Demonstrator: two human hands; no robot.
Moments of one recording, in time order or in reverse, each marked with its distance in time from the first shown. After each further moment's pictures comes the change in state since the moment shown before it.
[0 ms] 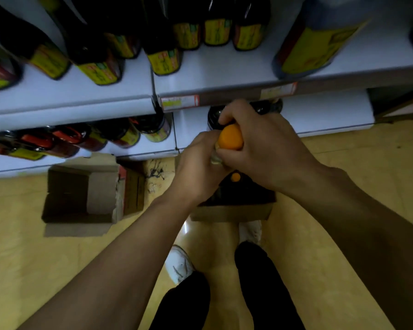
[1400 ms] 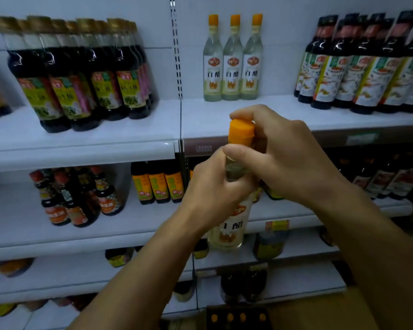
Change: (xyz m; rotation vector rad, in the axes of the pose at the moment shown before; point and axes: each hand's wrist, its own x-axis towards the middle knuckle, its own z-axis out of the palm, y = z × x) left_hand -0.137 0.461 -0.253 -0.039 0.146 0.670; right_hand -0.138 -0.334 -0.401 -0.017 0.635 -0.412
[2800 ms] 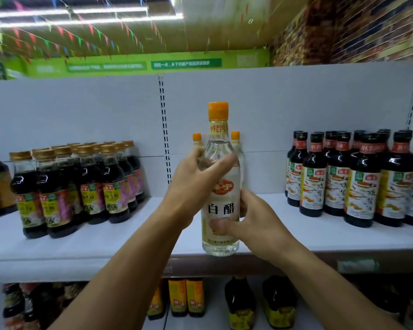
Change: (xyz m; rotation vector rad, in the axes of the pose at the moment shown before) left_hand 0.200 0.099 0.016 -0.152 0.273 0.026; right_hand 0.115 0.130 -0.058 0.564 -0.116 0.144
